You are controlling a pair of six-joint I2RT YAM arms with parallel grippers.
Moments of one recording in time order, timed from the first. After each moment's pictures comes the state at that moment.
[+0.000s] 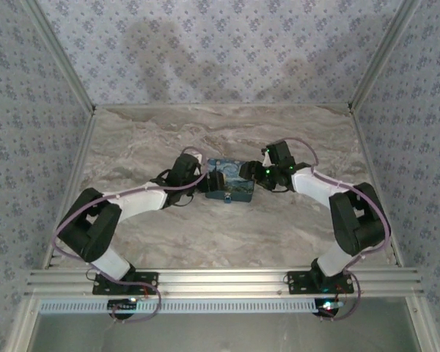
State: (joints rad) left arm -0.66 1.61 0.84 0.08 0.14 -0.71; right arm 0.38 1.63 0.93 -0.19 -0.38 0.70
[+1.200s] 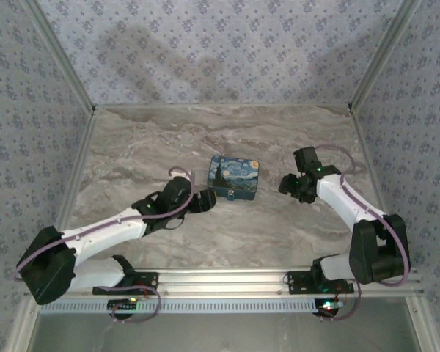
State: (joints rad) left arm -0.86 1.19 0.62 -0.15 -0.10 -0.84; right arm 0.21 1.36 0.85 -0.71 -0.01 0.54
